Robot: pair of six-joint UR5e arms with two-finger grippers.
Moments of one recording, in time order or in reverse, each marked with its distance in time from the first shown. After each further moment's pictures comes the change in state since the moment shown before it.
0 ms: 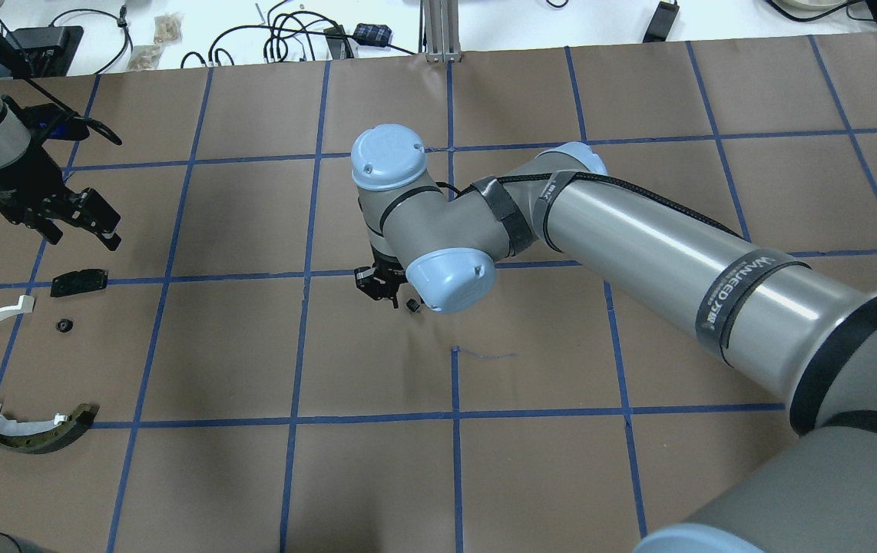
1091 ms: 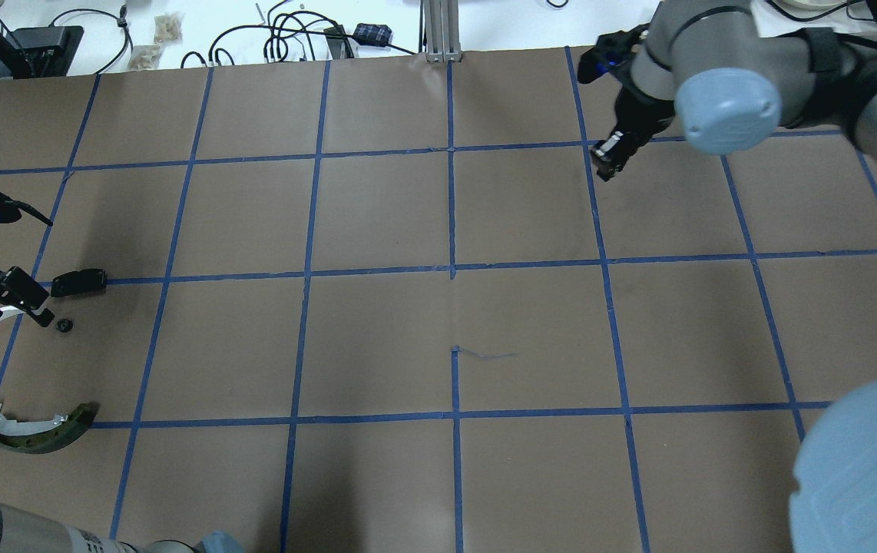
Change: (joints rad) left arm 0.228 -0.037 -0.088 0.001 0.059 0.193; right arm -0.424 -0.142 -0.042 0.127 0.001 -0.833
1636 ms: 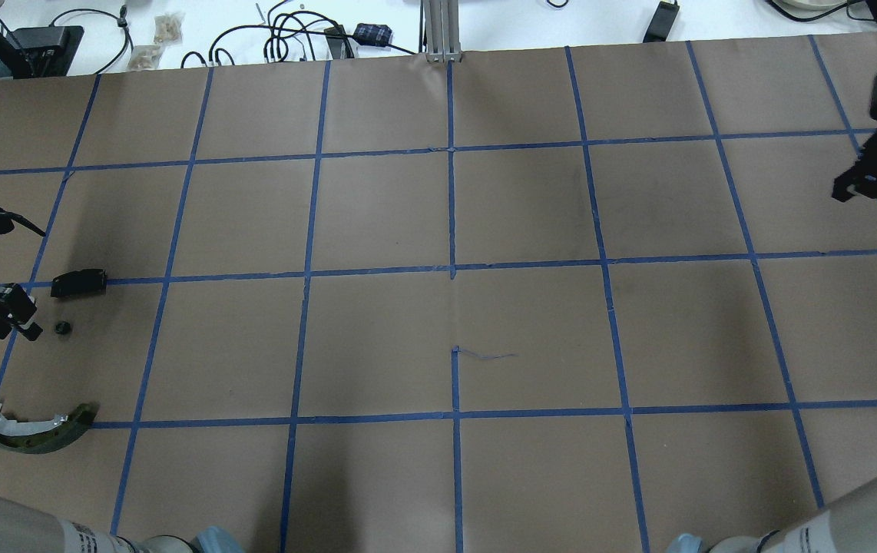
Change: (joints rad) left arm 0.058 -0.021 -0.015 0.010 0.012 0.044; right arm -0.574 -0.013 -0.001 0.105 0.112 -1.016
